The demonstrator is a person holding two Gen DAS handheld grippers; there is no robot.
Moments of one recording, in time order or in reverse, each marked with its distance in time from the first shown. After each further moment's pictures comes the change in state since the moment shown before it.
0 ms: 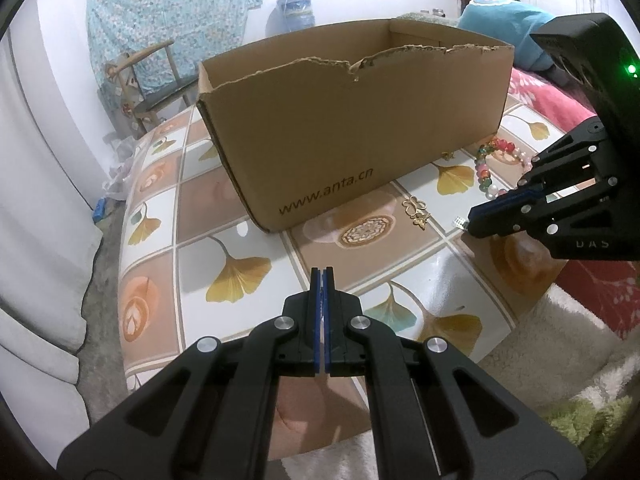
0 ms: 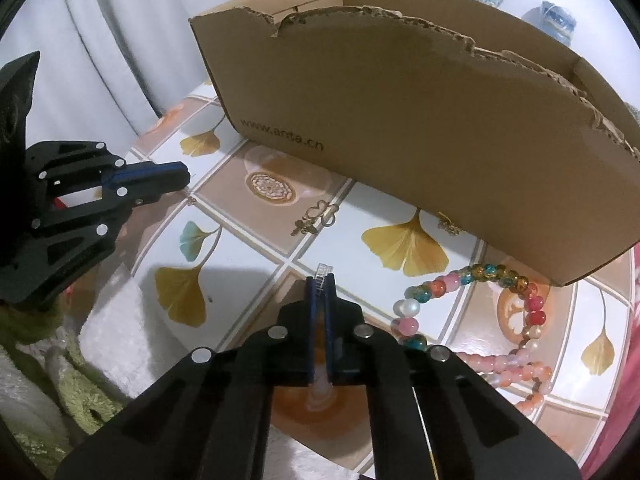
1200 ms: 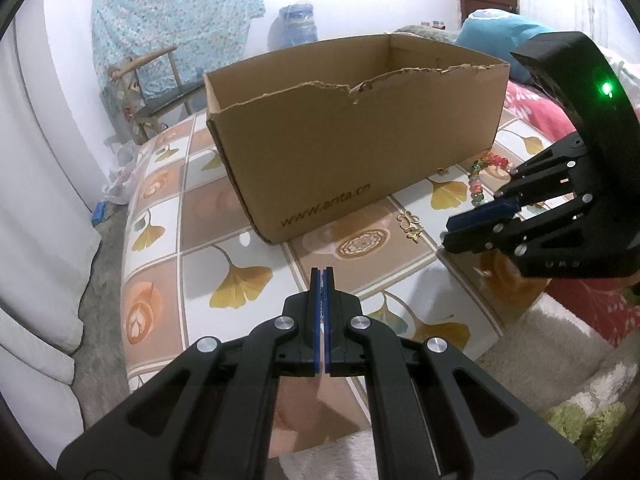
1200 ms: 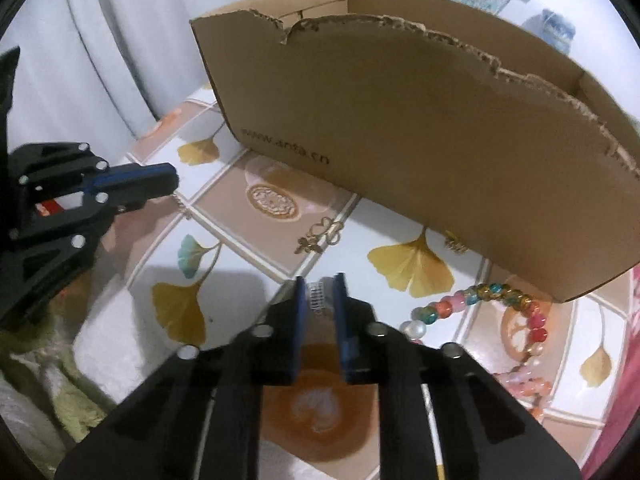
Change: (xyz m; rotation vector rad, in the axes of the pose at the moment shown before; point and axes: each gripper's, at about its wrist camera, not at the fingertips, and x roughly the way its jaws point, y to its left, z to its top) left arm -0.009 0.002 0.003 -0.017 -0.034 -0.010; right arm 0.014 0.006 0.012 0.003 0.001 0.003
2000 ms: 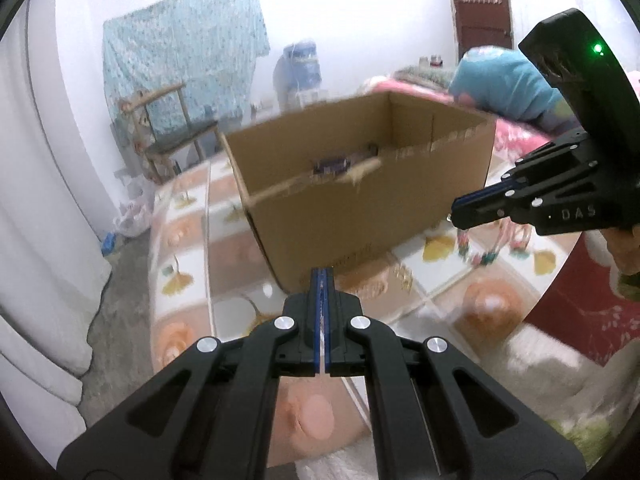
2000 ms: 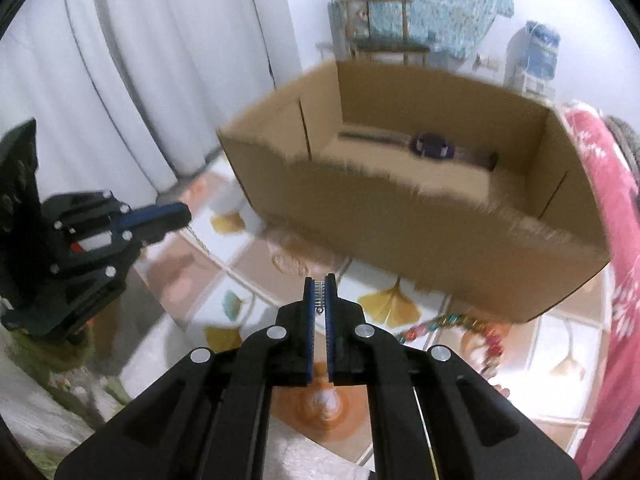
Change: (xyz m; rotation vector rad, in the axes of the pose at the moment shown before) left arm -0.053 0.003 0.027 0.023 -0.159 0.024; right arm -0.096 -0.014 0.011 0.037 -0.226 0.042
